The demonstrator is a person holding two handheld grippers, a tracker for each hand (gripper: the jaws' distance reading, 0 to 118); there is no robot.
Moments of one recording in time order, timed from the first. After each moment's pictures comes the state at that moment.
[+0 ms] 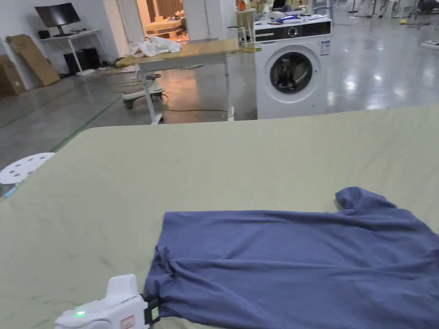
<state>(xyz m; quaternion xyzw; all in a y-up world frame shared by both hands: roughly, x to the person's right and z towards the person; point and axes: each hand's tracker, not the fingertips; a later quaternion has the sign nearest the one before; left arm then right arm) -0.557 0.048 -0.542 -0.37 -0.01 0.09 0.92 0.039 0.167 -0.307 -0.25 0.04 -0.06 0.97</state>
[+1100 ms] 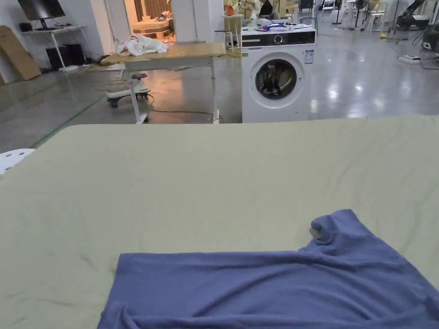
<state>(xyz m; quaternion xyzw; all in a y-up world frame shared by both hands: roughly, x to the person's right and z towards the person) -0.583 0.090 -0.360 -0.38 -0.04 0.10 0.92 0.062 0.124 -0.351 -0.36 -0.03 -0.06 0.93</state>
